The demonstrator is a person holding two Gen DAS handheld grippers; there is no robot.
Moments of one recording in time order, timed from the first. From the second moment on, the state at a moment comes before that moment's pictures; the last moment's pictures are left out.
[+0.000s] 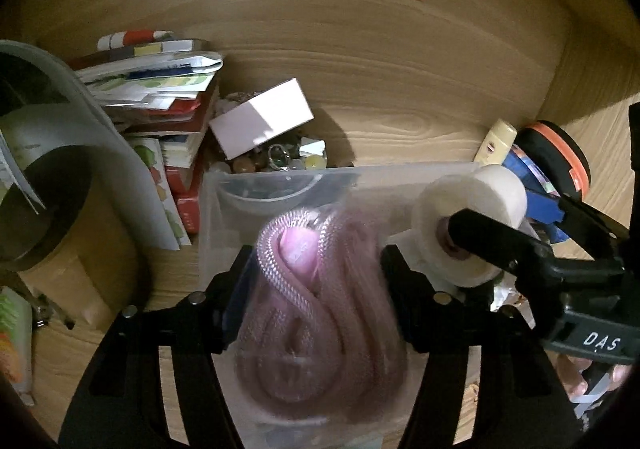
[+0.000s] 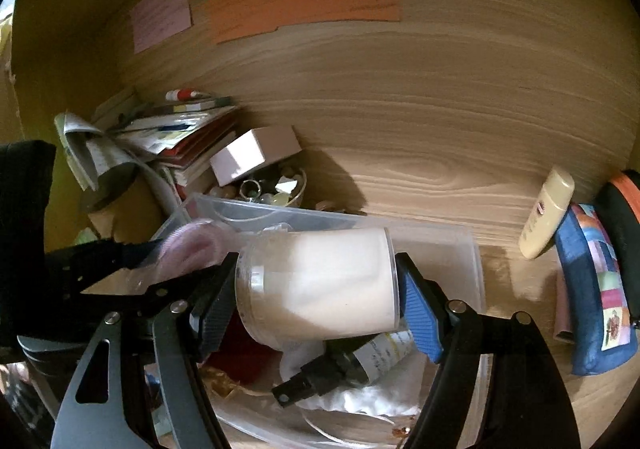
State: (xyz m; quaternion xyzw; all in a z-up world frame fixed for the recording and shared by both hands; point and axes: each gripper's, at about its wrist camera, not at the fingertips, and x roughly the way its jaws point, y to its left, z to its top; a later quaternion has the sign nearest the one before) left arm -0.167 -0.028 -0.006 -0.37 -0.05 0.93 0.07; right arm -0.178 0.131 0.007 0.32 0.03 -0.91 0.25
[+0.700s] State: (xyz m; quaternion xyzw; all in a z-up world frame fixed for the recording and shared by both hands) left arm -0.153 -0.026 0.010 -0.34 -0.04 0.94 0.08; right arm -0.159 0.131 0.022 0.32 0.06 -0.90 0.28
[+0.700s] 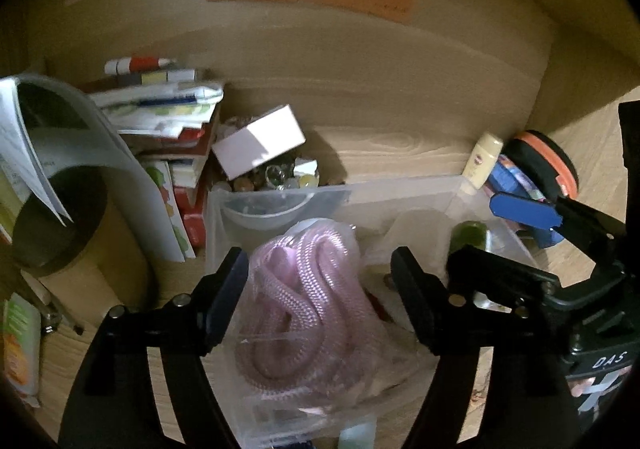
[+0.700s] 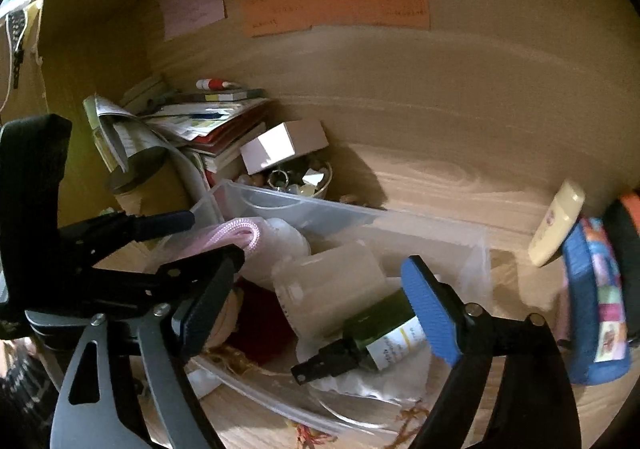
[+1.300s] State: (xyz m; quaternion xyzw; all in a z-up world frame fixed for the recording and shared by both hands) left arm -0.091 -0.031 0.030 -0.33 -0.01 0.94 0.04; right arm -0.091 0.175 0.037 0.31 0.06 -0.92 0.25
